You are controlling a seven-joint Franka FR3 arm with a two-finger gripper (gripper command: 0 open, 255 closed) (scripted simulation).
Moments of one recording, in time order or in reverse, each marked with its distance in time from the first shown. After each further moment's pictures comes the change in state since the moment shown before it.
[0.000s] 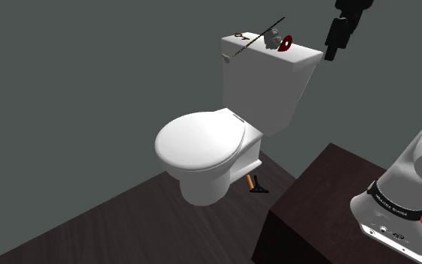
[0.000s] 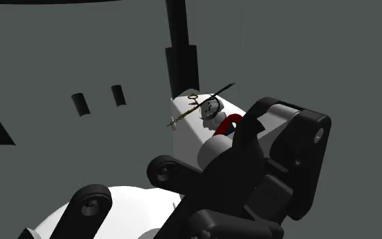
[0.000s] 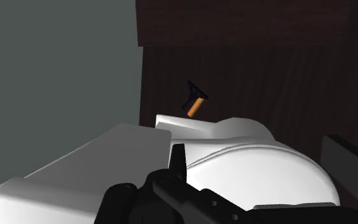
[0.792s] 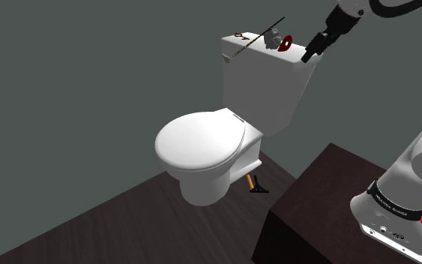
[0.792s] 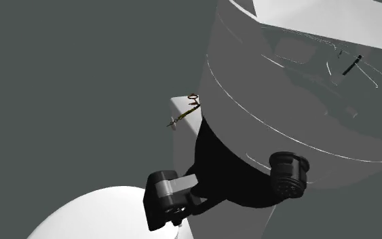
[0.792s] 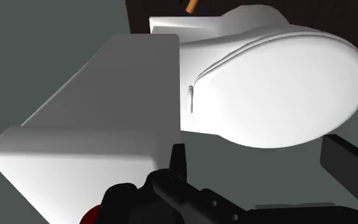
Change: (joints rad) arm -0.047 -0.055 -0.191 -0.314 -0.014 0.706 -0.057
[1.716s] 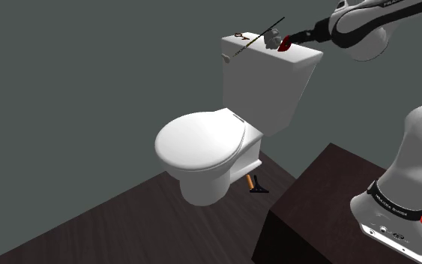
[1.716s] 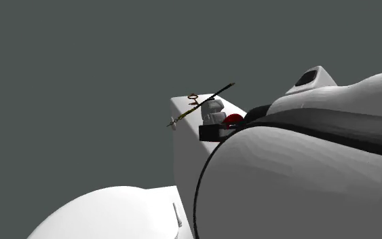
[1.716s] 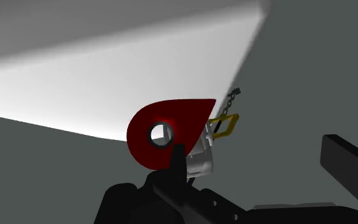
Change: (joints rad) arm 0.613 0.224 -0.755 -0.036 0.224 1.055 -0.347
